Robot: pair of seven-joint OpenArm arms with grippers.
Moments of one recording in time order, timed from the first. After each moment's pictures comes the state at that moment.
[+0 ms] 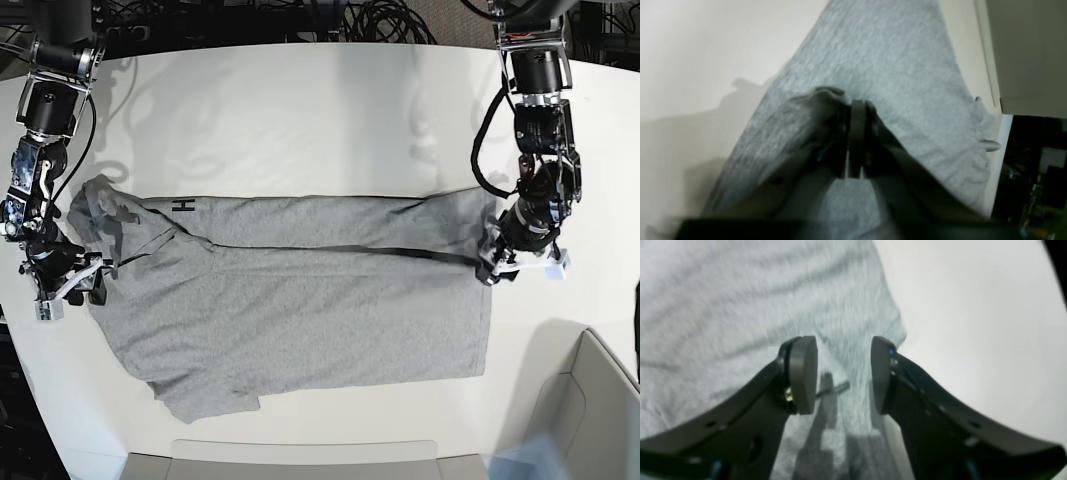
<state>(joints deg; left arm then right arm) -6.1 -16.7 -11.9 80.0 -59.3 17.1 39.8 18.7 26.0 14.9 64.1 17.9 29.6 -31.3</state>
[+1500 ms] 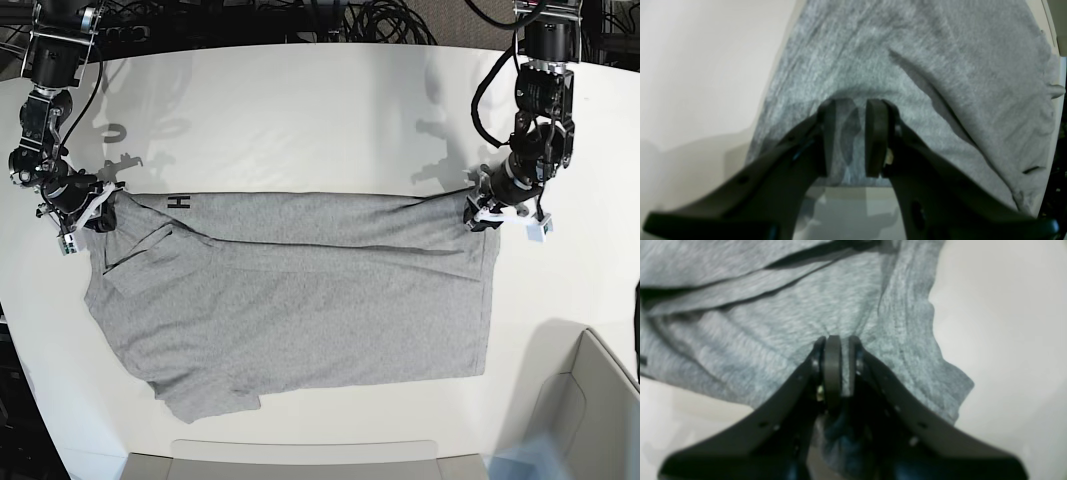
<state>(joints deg) 6.0 -22.6 -2.5 77.1 -61.0 13.9 35.3 5.6 26.9 15.4 62.8 12.7 38.8 -27.8</state>
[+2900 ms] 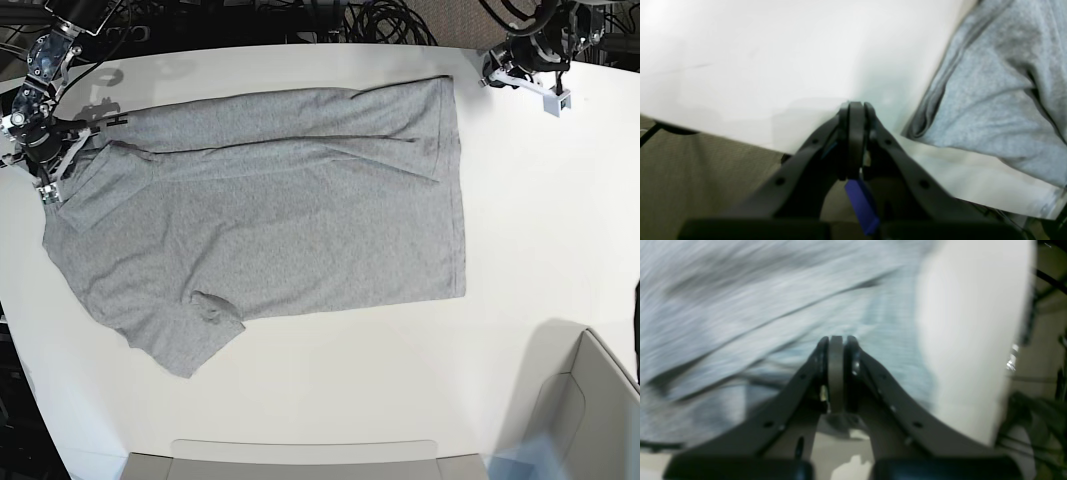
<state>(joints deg) 42.6 -26.5 -15.0 107.3 -59.2 16.3 49.2 -6.9 15.4 38.9 90.4 -11.3 44.7 -38.2</state>
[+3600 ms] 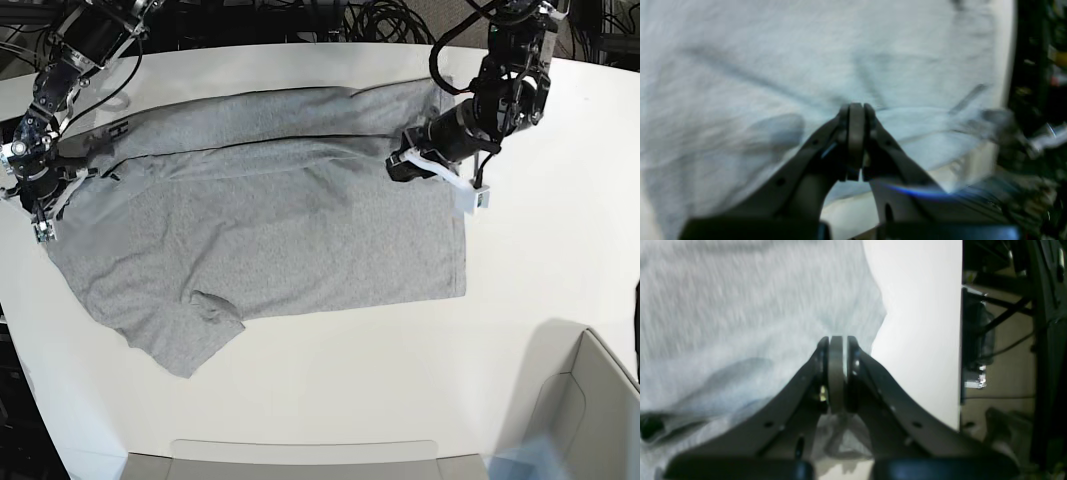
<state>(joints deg) 15.5 -22.4 7.7 112.4 -58.5 23.0 50.3 1.5 11.5 39.9 92.8 -17.8 44.7 -37.2</state>
